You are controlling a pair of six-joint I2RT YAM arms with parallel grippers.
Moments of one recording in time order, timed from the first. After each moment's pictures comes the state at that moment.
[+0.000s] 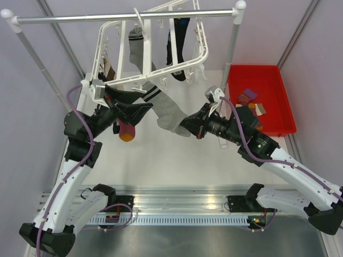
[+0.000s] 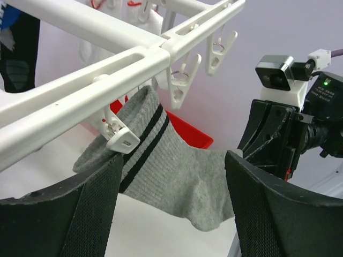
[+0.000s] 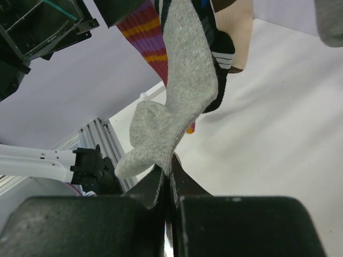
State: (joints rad) left arm -0.30 0.83 0.95 0.25 0.61 -0.50; right arm 0.82 1.01 1.05 -0.06 -0.22 0.34
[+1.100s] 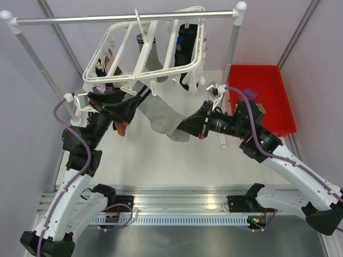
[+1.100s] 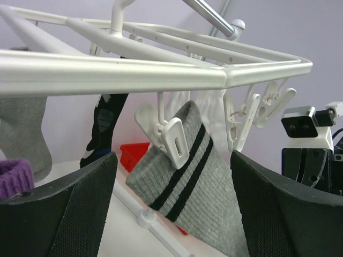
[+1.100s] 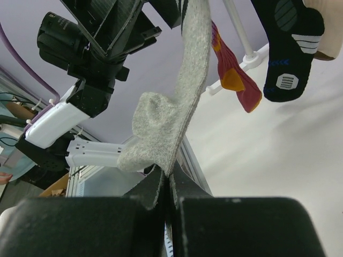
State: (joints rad) left arm -0.30 0.72 0.80 0.42 0.29 -0.59; right arm 0.77 1.02 1.11 -0.05 -0.50 0.60
